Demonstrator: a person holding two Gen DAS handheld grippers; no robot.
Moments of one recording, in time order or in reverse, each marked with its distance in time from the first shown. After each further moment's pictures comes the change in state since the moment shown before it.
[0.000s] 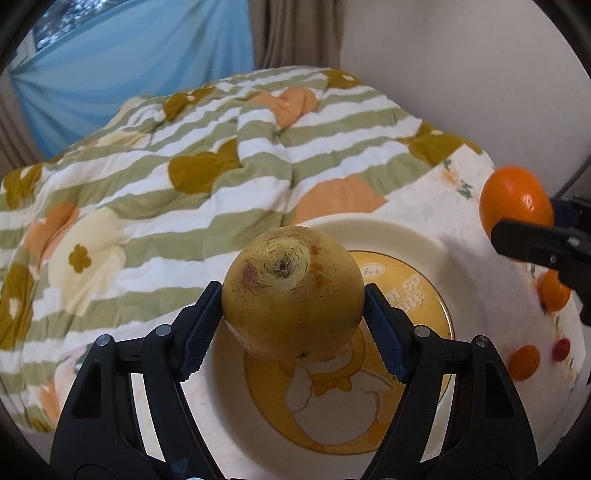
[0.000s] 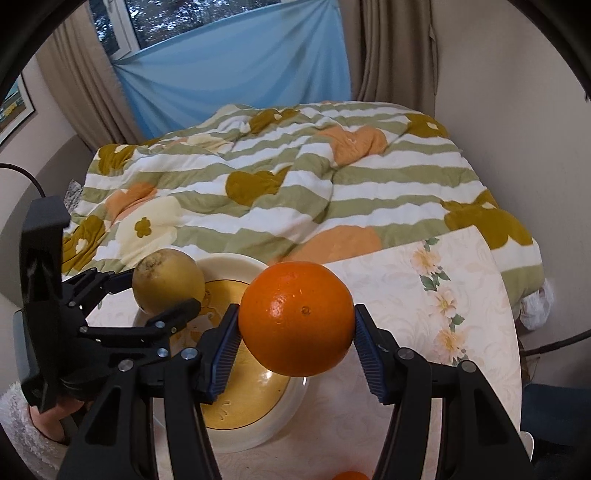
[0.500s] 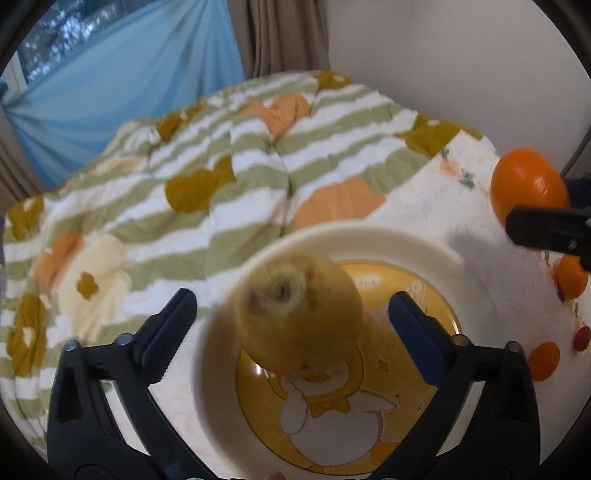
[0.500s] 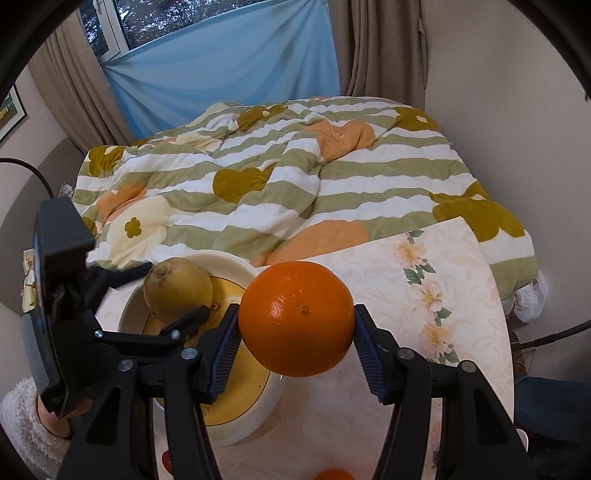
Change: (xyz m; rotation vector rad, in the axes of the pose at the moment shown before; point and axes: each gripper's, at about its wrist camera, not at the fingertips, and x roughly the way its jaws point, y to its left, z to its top) left arm 0.002 -0.019 0.006 0.091 -0.055 0.060; right arm -0.004 -0.012 -0.002 0.015 0.007 -0.020
